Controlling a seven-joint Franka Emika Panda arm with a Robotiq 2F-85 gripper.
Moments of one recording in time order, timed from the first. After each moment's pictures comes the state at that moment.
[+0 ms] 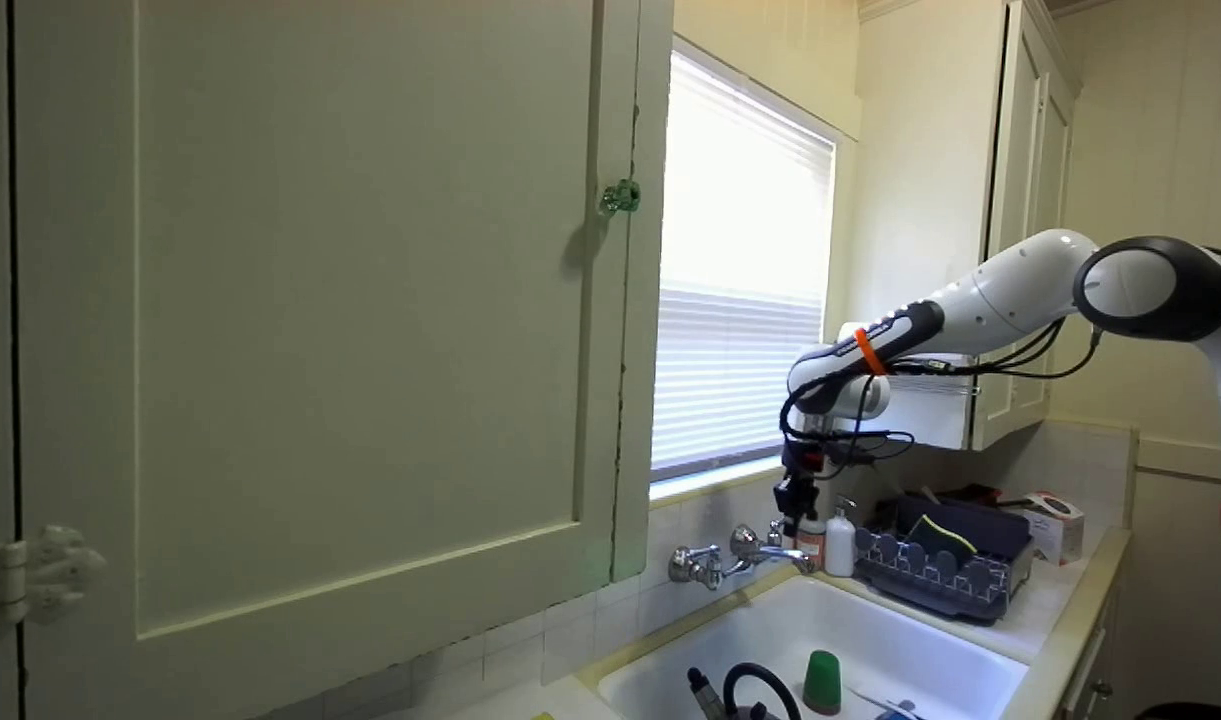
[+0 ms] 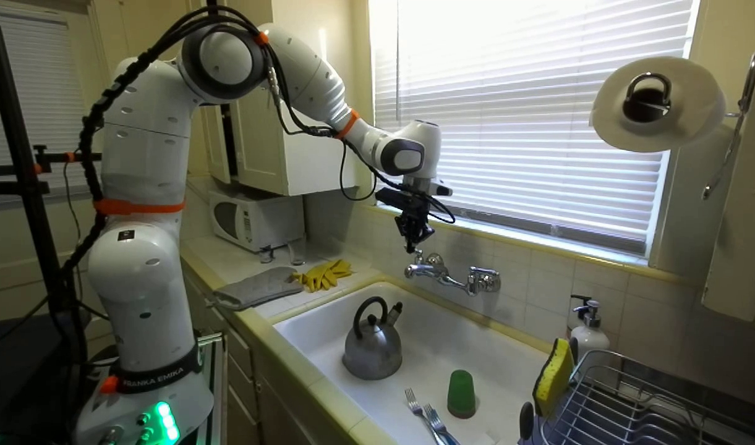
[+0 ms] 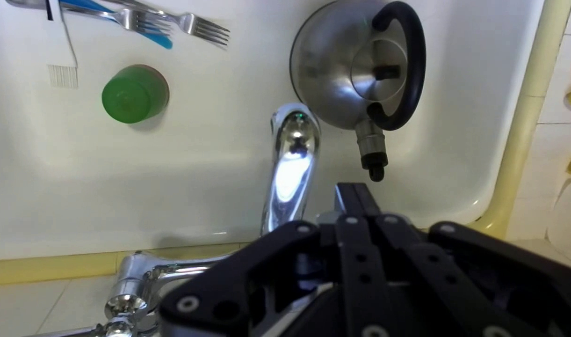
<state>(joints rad) 0.11 0.20 0.04 -1.97 0.16 2.18 -0.29</state>
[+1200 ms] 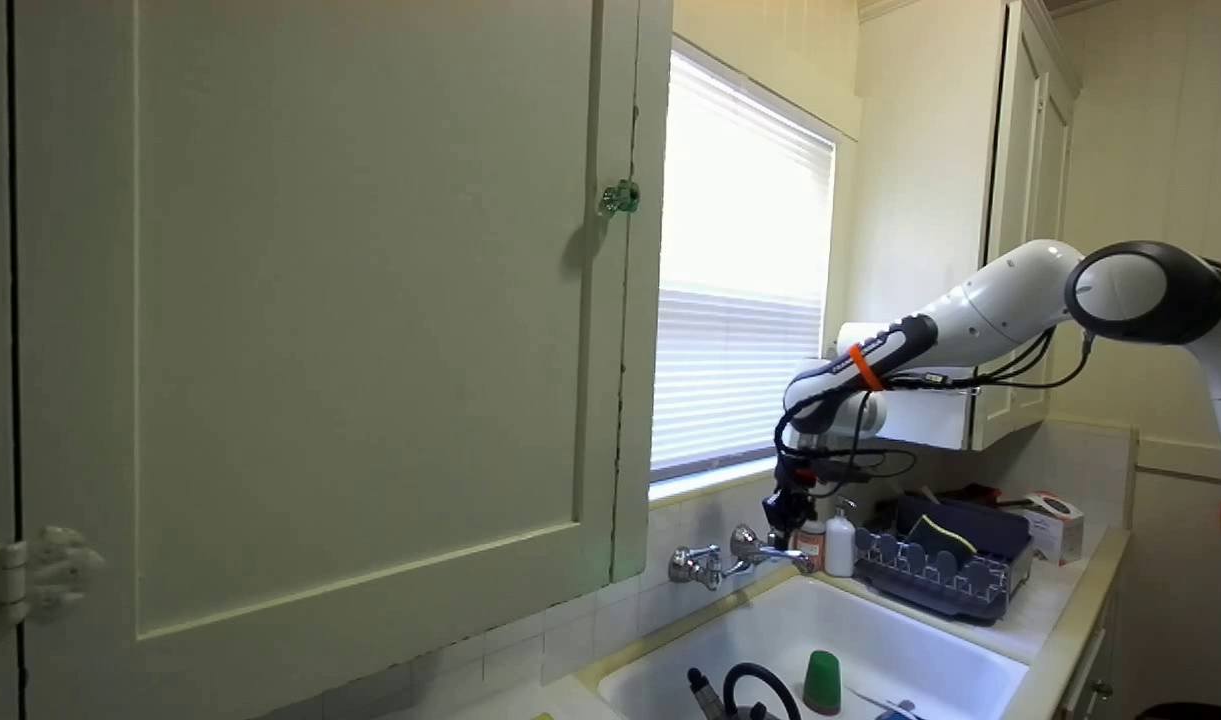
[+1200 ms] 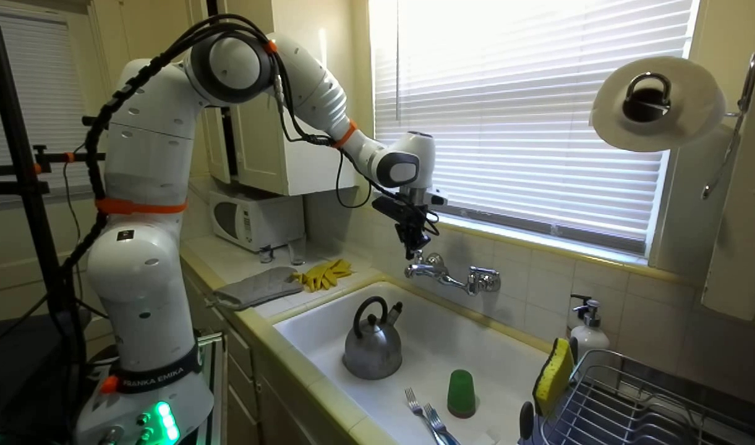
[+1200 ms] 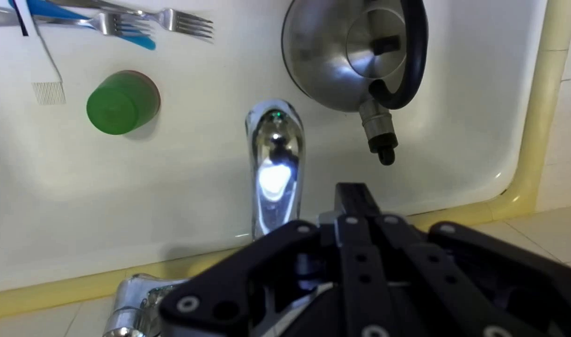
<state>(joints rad) 0.10 0.23 0.08 -2.01 0.16 2.30 -0.14</state>
